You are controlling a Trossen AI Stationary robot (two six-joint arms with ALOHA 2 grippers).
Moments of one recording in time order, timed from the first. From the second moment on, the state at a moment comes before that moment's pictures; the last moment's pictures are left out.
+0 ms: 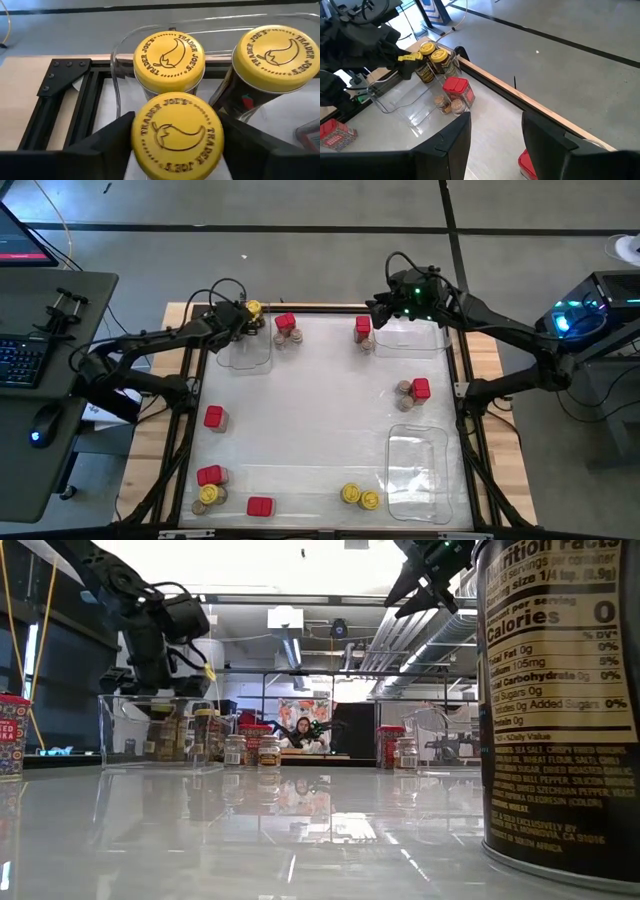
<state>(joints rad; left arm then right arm) 0.72 1.27 0.65 -0.37 -0.67 -0.65 -0.50 1.28 1.26 -0.50 0.09 0.31</state>
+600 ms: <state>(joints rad) 0.72 1.12 0.65 -0.37 -0.64 -0.67 -0.50 1.28 1.26 -0.50 0.09 0.31</state>
